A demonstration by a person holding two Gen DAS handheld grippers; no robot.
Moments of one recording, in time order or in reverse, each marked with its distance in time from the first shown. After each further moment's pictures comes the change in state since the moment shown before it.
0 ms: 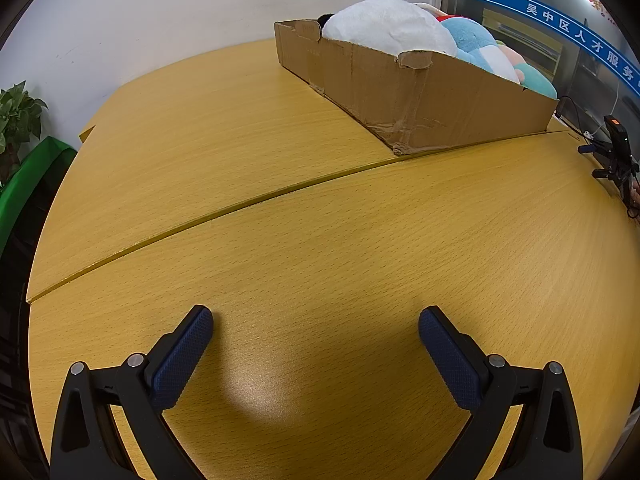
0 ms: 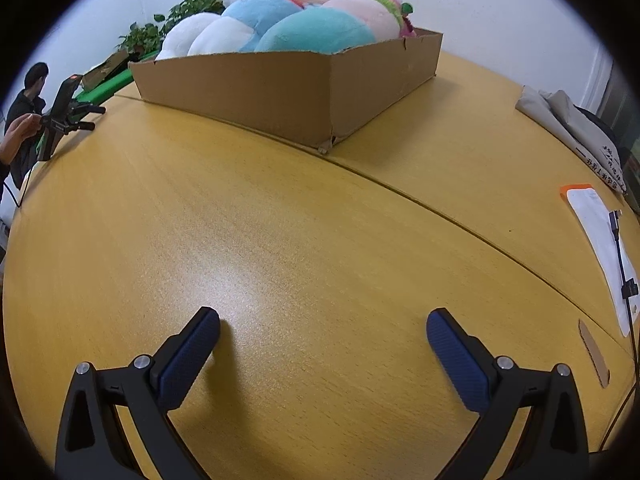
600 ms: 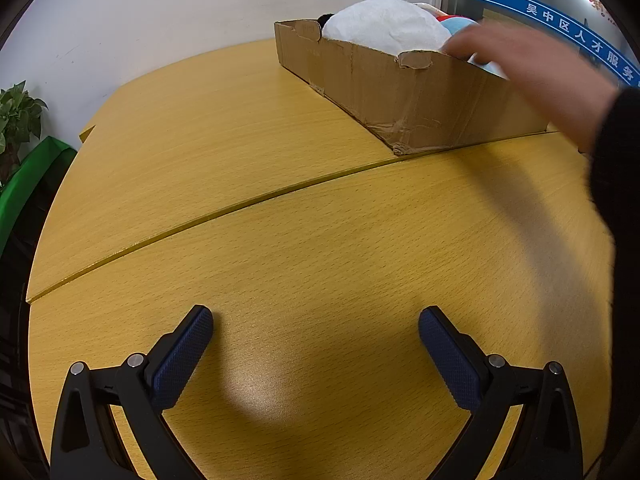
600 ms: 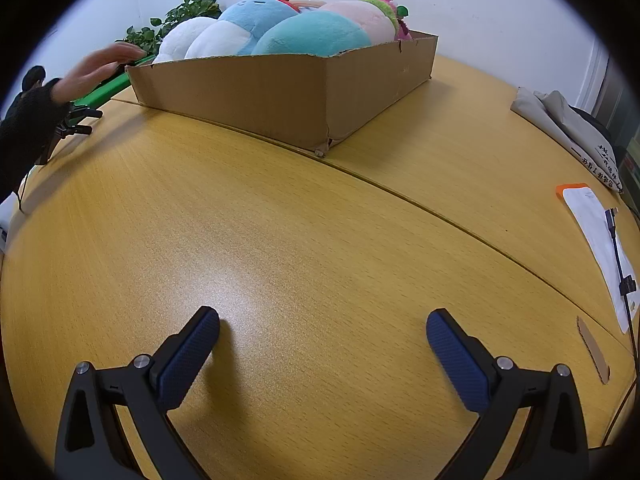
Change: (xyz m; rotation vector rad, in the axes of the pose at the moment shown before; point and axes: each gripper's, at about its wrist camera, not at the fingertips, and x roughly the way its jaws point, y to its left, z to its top) left arm 0.000 0.001 0.000 0.001 0.001 -0.001; right arm 0.001 0.002 -0.002 0.006 -0.002 -0.008
